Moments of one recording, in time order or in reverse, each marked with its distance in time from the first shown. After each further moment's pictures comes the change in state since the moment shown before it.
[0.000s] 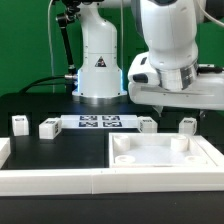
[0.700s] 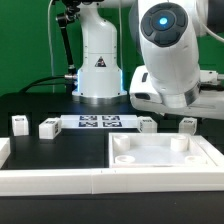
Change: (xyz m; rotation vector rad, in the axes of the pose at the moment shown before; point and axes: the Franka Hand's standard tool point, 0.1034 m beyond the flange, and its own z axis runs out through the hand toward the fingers) arm -0.002 -0.003 0.016 -0.028 -0.167 -0.010
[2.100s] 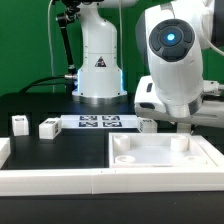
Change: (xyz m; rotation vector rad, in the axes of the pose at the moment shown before) arm 0.004 0.001 0.024 -0.015 0.011 0.002
